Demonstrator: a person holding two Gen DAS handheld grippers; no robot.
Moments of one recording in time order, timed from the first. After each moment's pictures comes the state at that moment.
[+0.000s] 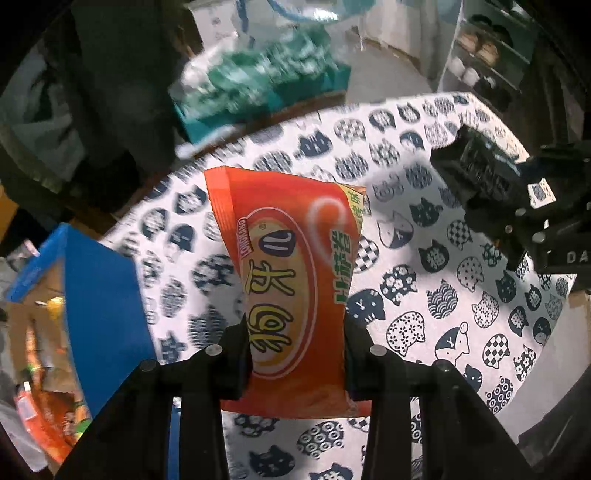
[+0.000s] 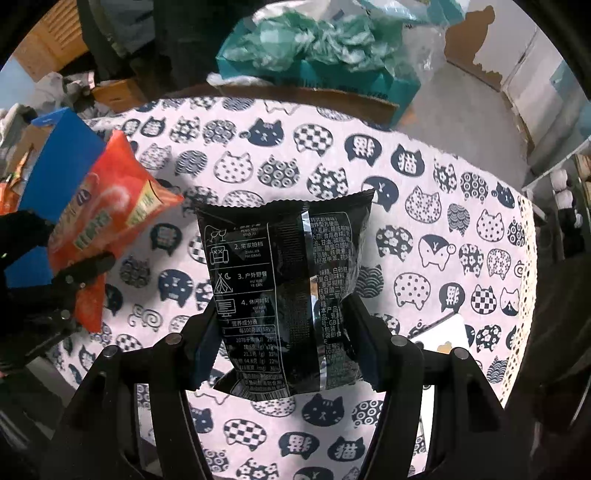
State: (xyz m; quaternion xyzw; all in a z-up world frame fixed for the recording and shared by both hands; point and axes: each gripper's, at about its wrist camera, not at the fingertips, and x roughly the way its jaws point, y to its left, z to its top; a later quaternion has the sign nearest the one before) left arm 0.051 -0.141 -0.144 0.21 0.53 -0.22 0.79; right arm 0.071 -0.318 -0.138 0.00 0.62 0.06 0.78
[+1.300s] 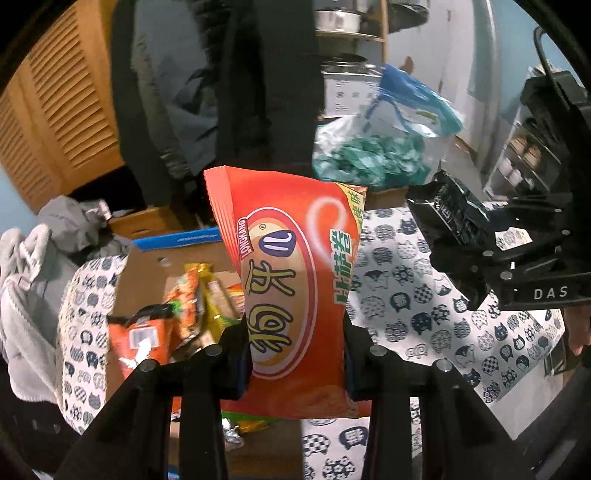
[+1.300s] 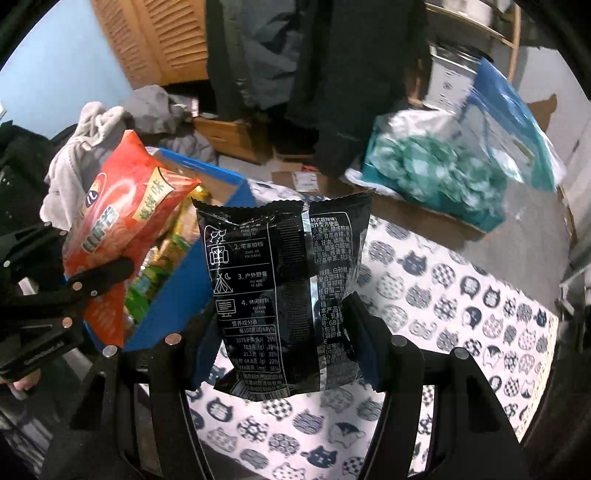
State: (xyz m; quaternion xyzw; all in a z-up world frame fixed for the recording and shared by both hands) left arm 0.036 0.008 -0.031 0.10 0.46 -0.11 0.88; right arm 0.095 -0.160 -0.033 -0.02 0.52 0.20 0.83
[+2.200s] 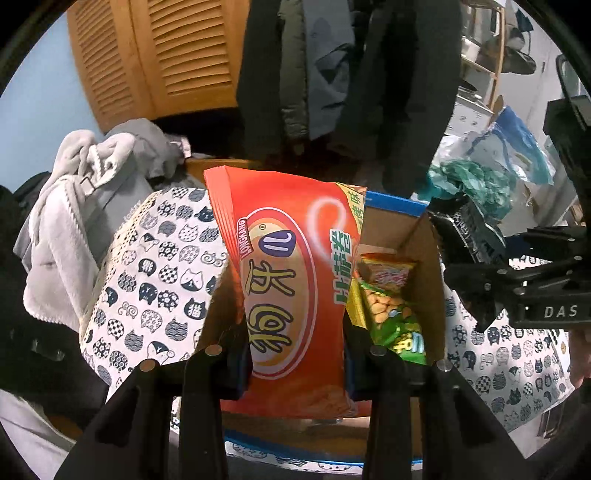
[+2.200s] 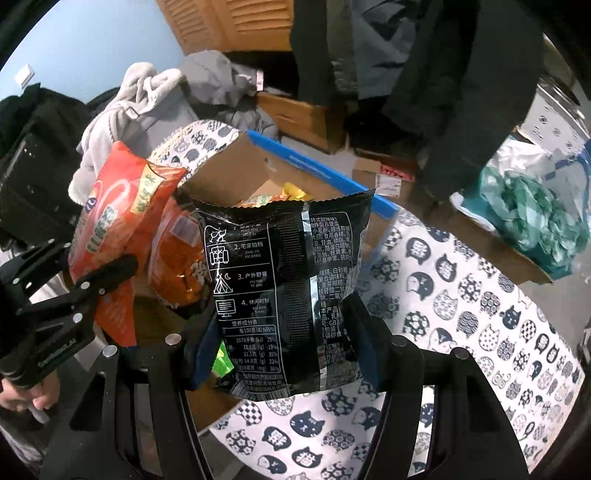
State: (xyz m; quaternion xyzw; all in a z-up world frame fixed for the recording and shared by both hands) left arm 0.028 0.152 -0.049 0.01 0.48 0.03 0.88; right arm 0.129 -0.011 -0.057 -0.05 0.55 0.28 0.78
